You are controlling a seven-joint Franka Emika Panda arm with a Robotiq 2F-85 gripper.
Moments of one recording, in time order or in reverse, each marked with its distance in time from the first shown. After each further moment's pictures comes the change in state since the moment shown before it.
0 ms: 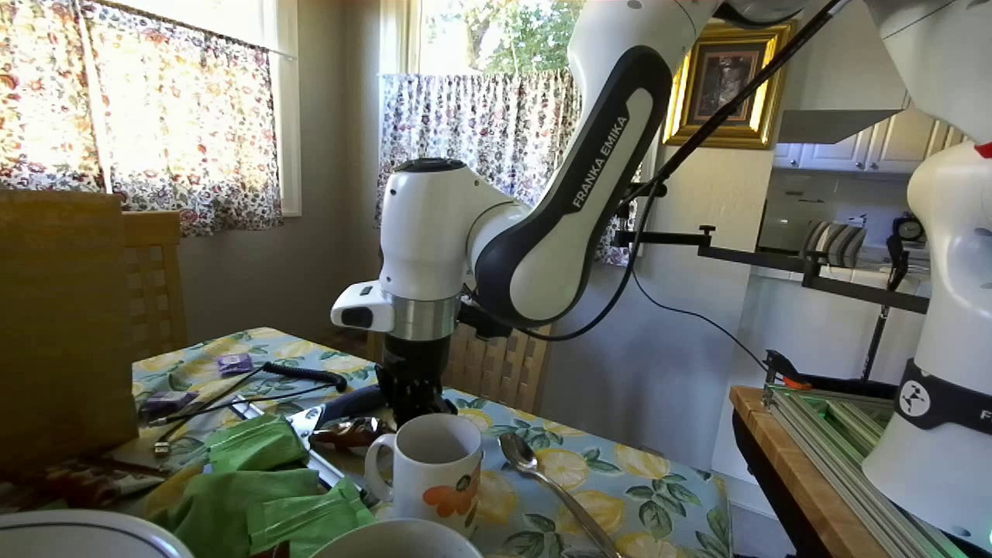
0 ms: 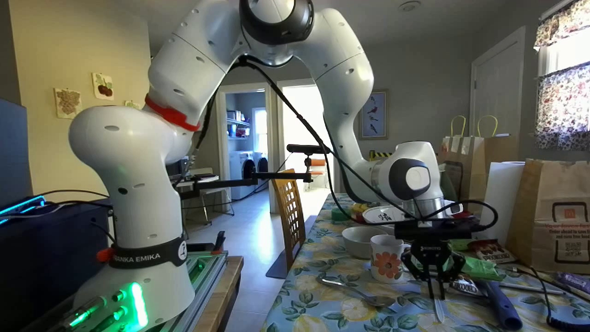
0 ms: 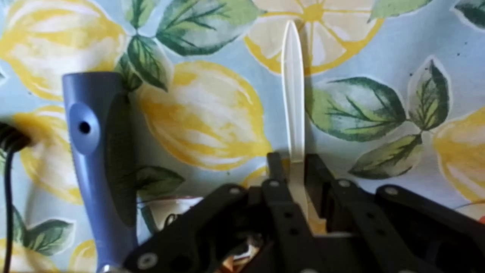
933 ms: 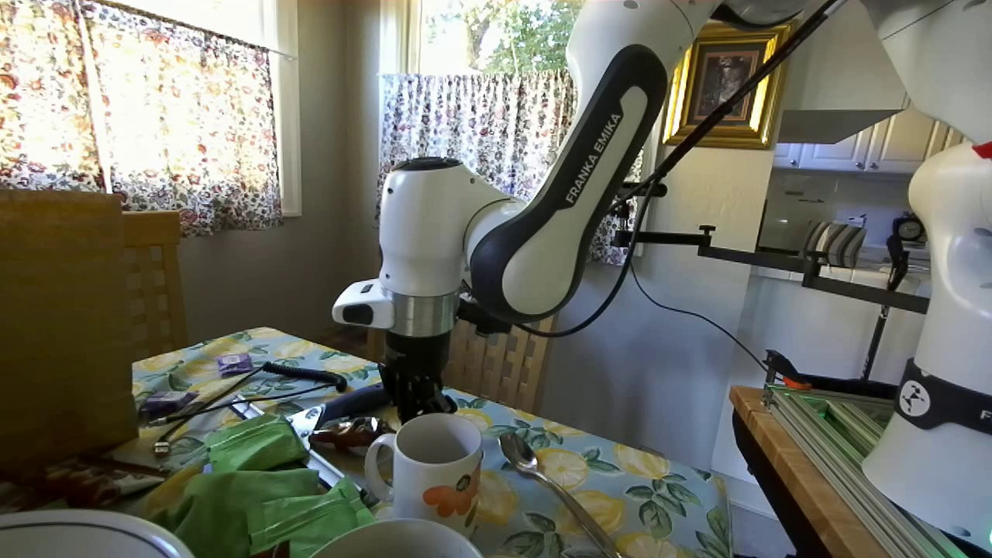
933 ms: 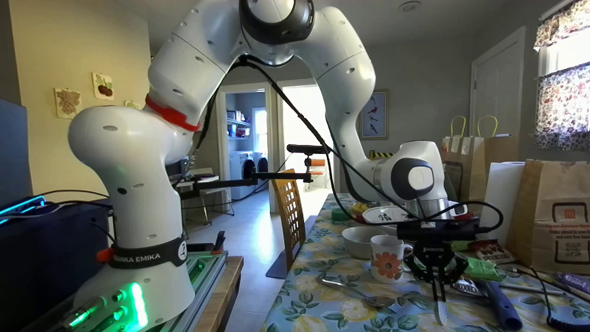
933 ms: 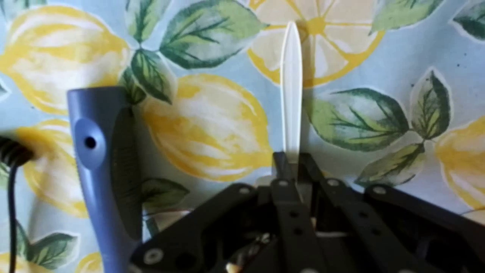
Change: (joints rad) arm -0.018 0.002 0.009 0.011 0.020 -0.027 -0.018
